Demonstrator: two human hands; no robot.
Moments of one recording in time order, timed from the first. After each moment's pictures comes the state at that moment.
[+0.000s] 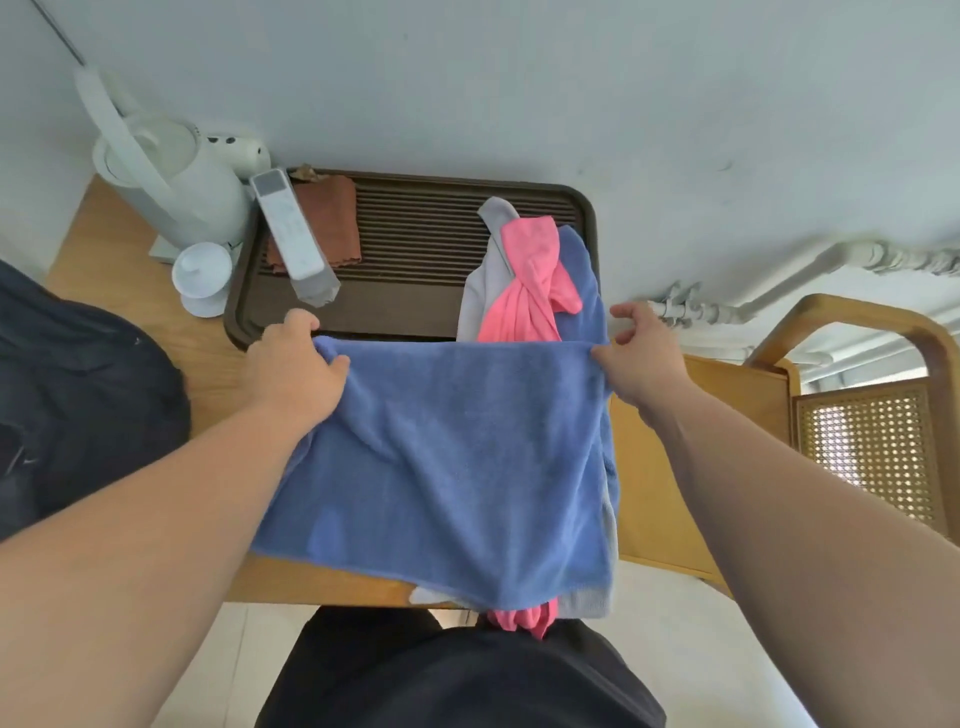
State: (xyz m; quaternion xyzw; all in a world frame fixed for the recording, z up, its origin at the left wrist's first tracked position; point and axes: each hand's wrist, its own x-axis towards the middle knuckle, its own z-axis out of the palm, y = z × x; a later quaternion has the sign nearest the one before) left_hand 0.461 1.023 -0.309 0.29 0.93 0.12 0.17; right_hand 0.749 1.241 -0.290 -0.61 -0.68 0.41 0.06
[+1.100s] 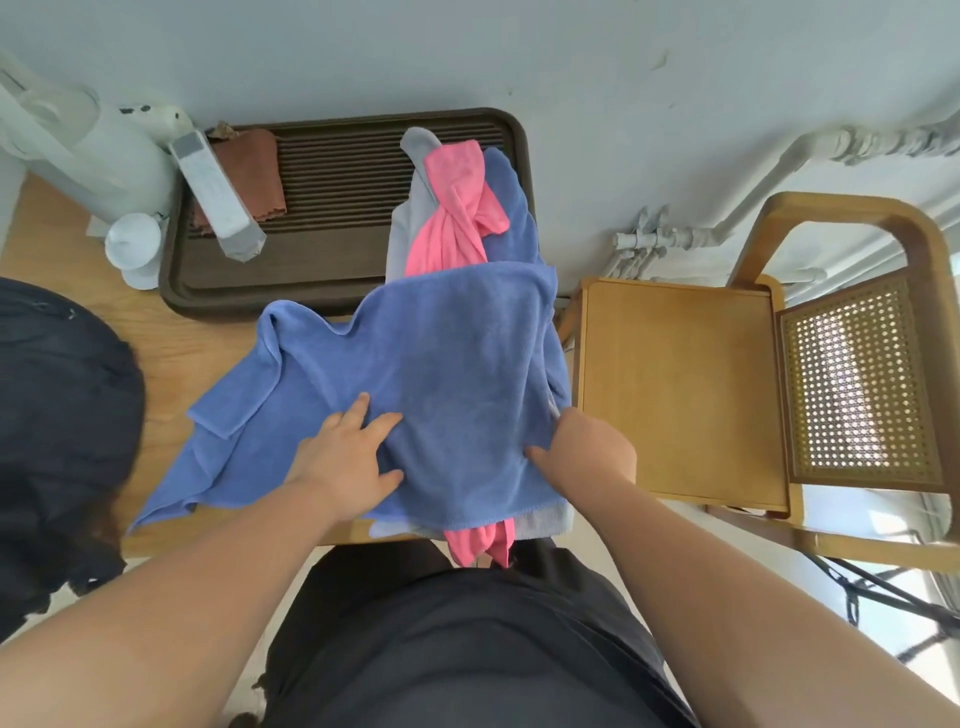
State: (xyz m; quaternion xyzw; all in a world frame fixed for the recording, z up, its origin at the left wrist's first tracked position) left_hand 0.617 0.964 -0.350 0.51 0.80 -0.15 0.28; right_hand 0.853 1.110 -0.354 -0.58 -0.75 0.25 -0.21
